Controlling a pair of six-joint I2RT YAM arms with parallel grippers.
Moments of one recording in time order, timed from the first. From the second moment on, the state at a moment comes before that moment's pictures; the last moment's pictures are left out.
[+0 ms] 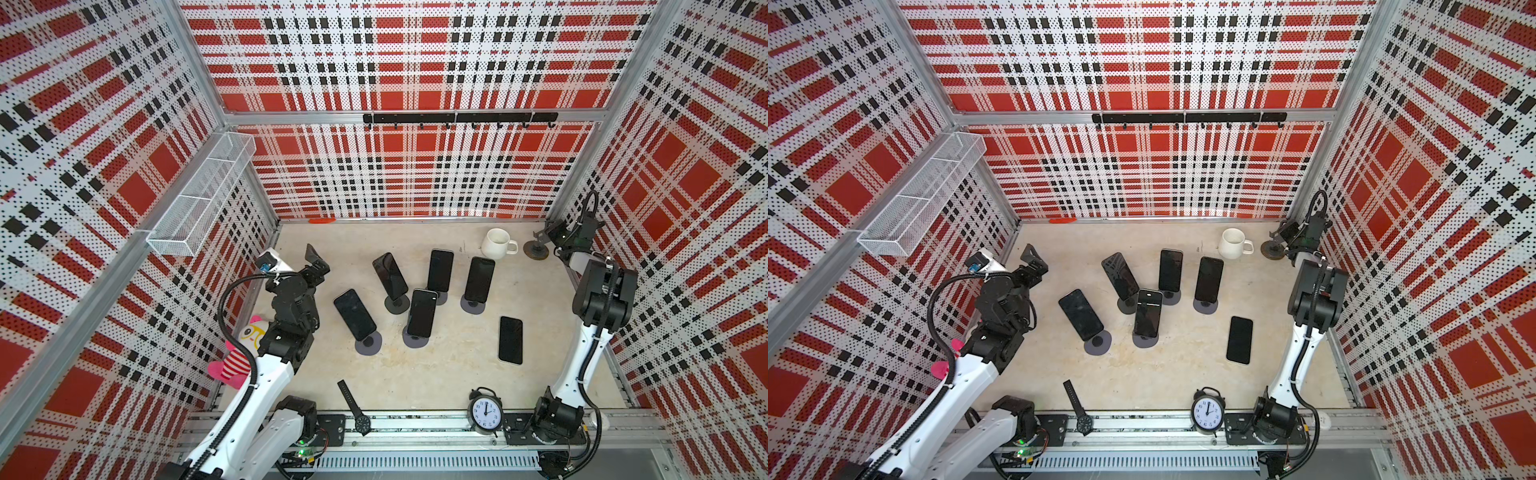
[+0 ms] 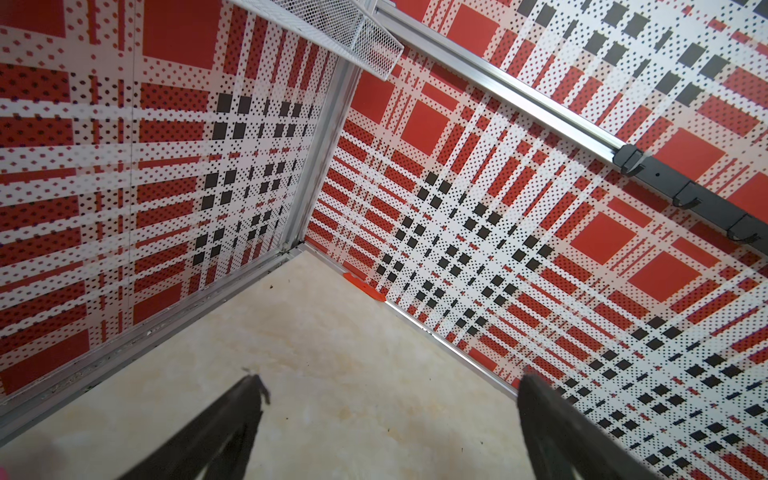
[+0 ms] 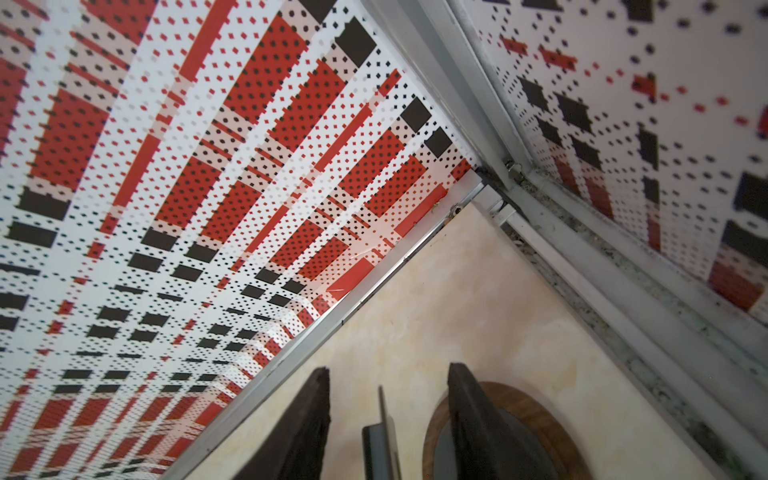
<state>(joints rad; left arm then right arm) -0.24 0.85 0.63 0.18 -0.57 -0.50 -0.38 2.28 1.64 0.26 -0.32 0.67</state>
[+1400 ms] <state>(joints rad) -0.18 0.94 0.57 0.21 -0.65 -0.62 -0.38 1.70 1.11 0.39 0.01 0.65</state>
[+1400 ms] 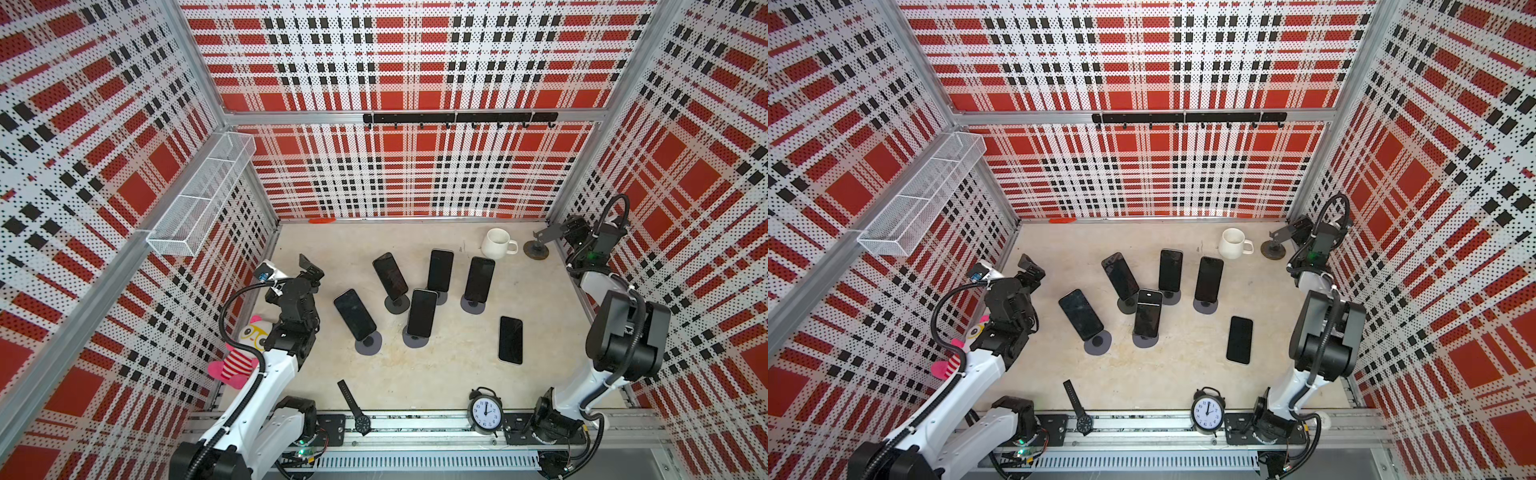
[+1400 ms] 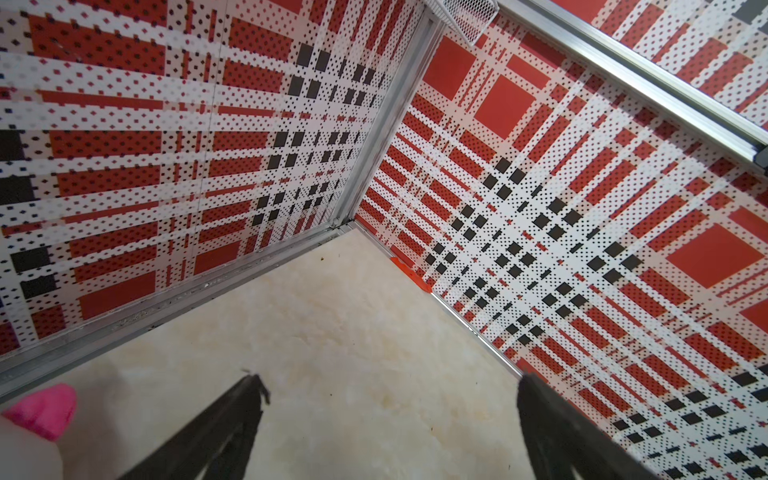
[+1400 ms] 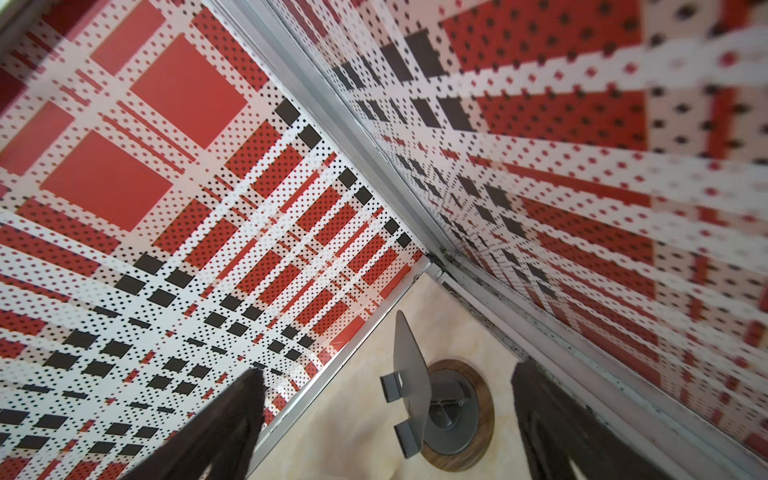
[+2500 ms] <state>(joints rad) -0.51 1.12 0.82 0.06 -0.68 -0.56 0.06 1.19 0.85 0.16 -0.03 0.38</state>
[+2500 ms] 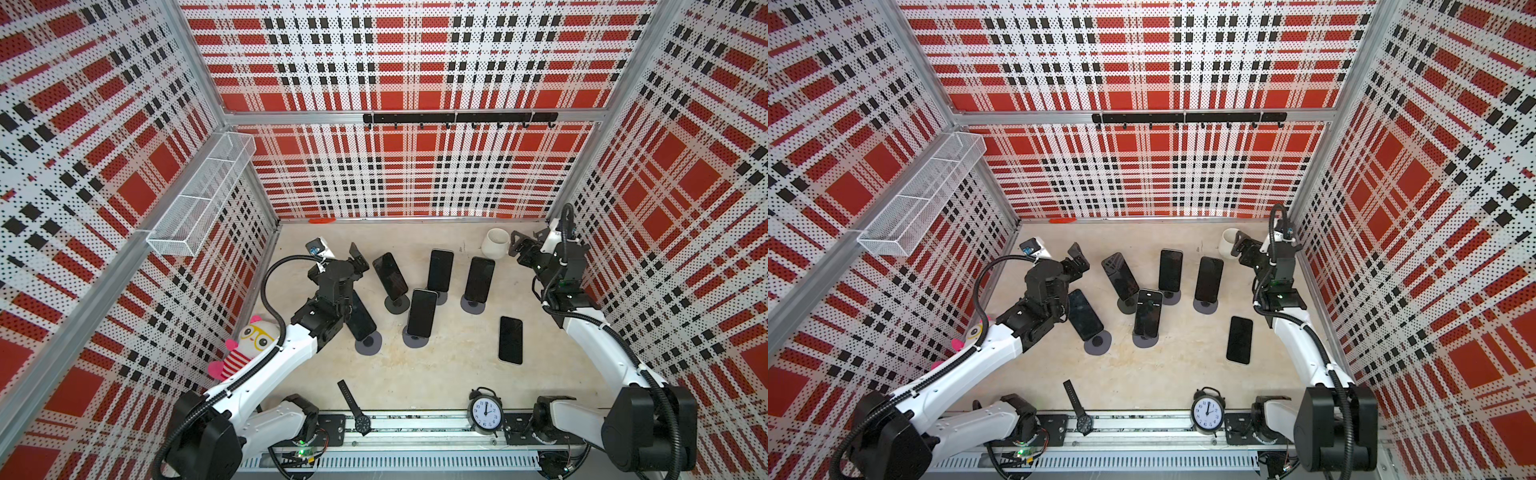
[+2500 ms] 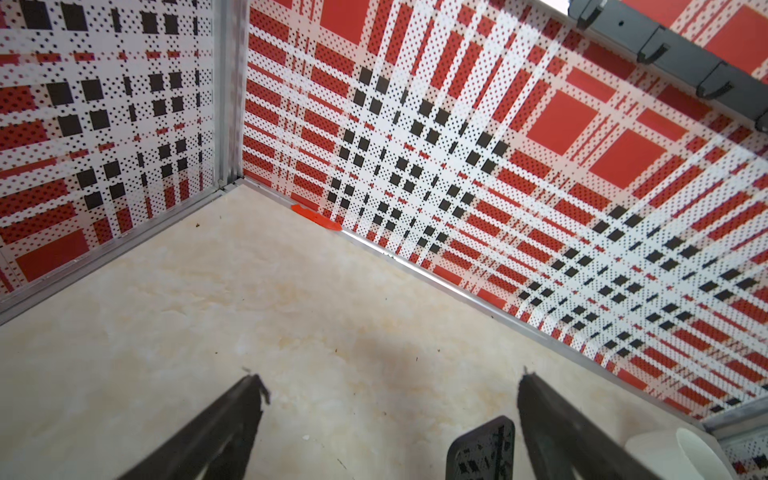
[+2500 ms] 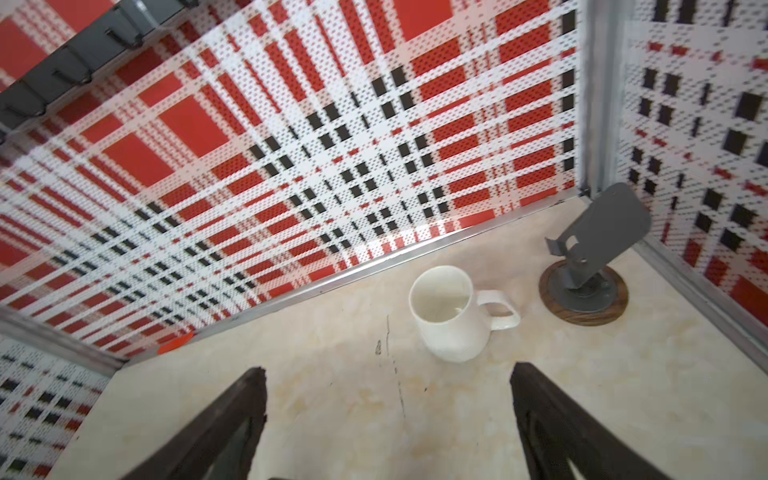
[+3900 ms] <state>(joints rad) -0.32 1.04 1.03 -0.26 -0.25 -0.47 0.48 1.38 1.07 -0.04 -0.22 0.19</state>
